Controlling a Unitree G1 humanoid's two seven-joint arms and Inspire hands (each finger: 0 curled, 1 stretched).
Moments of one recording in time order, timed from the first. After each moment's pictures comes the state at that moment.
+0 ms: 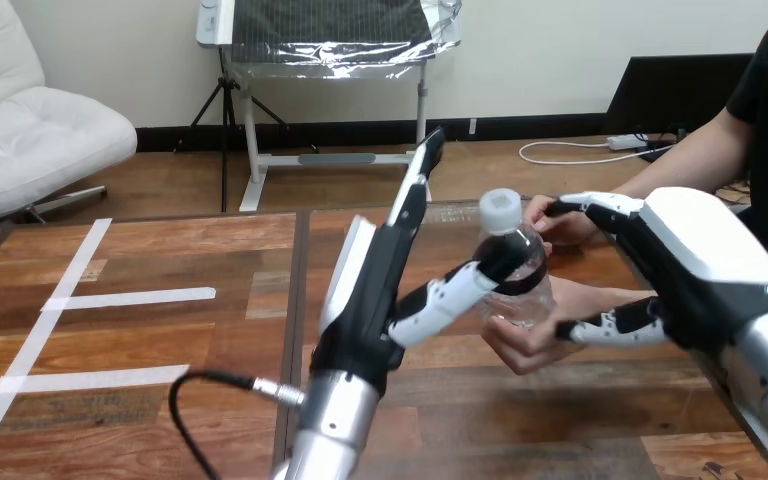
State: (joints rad) left arm -0.02 -0.04 -0.35 0.05 0.26 -0.31 0.14; right arm 0.01 -0.63 0.05 -0.26 -0.56 -0.01 0.15
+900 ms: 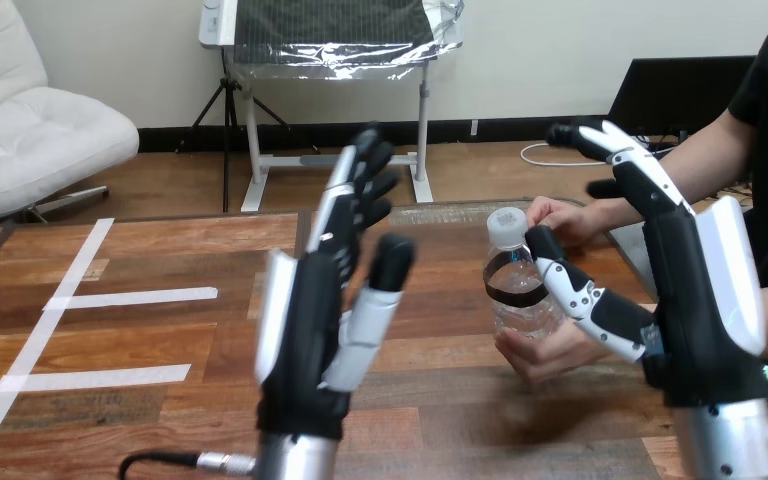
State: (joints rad) left arm 0.18 -0.04 -0.34 -0.04 0.24 -0.58 0.24; right arm 0.20 -0.26 0.06 -0.32 -0.42 -0.38 -0.23
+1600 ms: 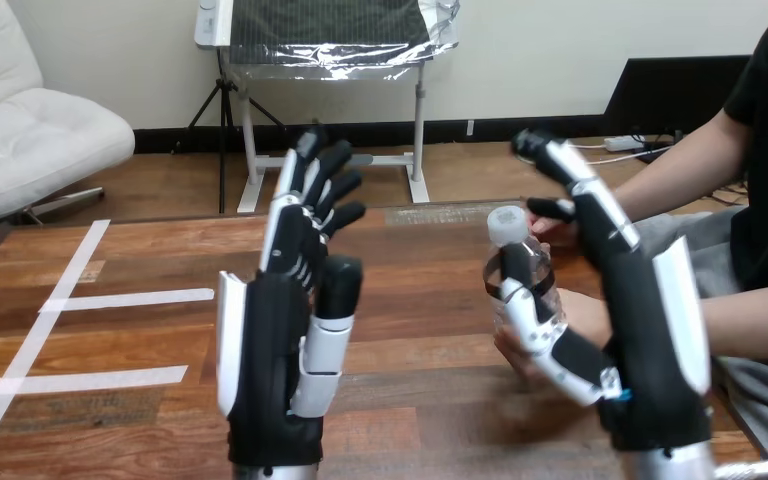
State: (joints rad) left arm 0.25 -0.04 -0.34 -0.05 0.24 -0.74 0.32; right arm 0.27 -0.16 0.15 -0.27 -0.33 -0.52 -0.19
